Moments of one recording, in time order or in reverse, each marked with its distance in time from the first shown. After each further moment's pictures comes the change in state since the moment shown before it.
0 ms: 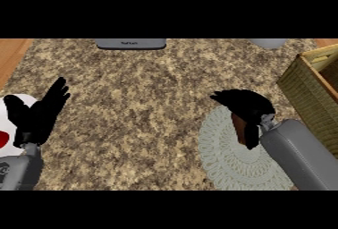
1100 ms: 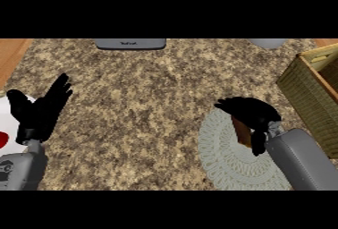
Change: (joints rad) left arm -0.022 -0.062 0.046 -0.050 -0.075 -0.021 0.071; right arm 0.103 0.046 -0.114 -0.006 0.196 0.037 -0.200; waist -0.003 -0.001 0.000
